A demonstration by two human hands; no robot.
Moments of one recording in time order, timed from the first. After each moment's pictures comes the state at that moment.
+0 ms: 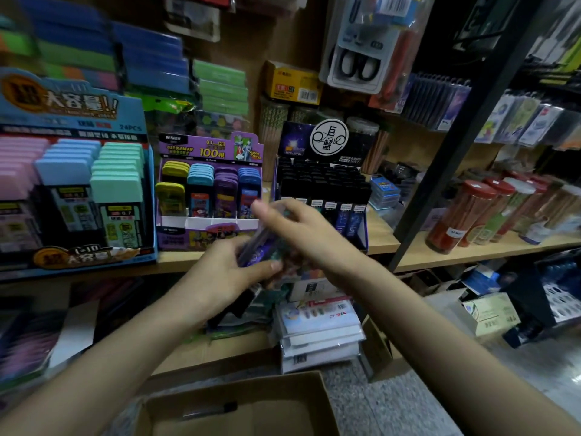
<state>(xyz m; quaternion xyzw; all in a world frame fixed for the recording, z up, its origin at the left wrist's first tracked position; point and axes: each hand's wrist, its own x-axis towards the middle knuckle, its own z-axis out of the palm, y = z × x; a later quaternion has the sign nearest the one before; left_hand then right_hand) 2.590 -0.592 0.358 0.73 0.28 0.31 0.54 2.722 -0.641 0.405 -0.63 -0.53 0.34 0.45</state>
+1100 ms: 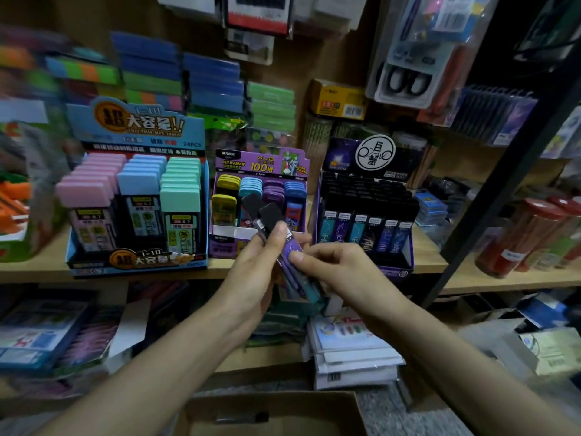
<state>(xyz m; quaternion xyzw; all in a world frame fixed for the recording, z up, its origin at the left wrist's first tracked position) 2.587 -0.595 0.363 0.46 0.26 0.42 0.74 2.706 -0.652 0.388 -0.62 -0.51 0.39 0.45</state>
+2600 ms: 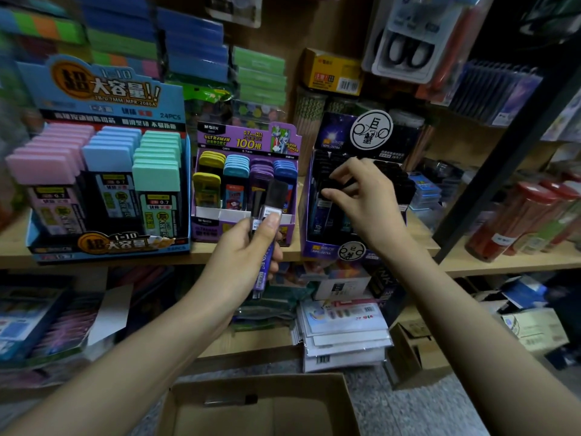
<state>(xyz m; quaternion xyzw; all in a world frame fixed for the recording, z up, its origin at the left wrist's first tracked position) 2.581 -0.591 0.356 0.59 0.35 0.42 0.59 2.776 -0.596 0.390 -0.66 -0.63 -0.07 0.41</state>
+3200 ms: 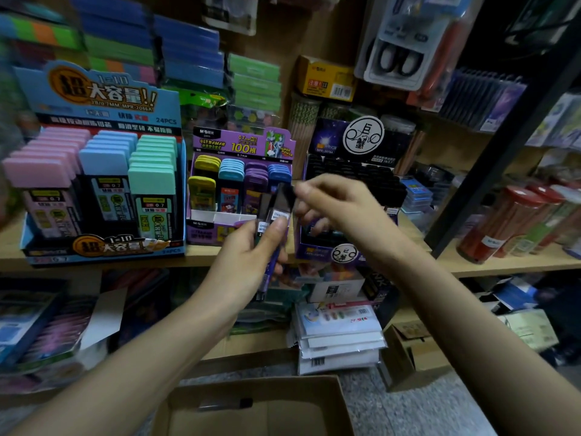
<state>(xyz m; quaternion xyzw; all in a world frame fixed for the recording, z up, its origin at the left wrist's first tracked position) 2.589 -0.598 0.361 0.61 0.33 0.42 0.58 2.737 -0.626 0.416 -0.59 -0.59 0.29 0.47</state>
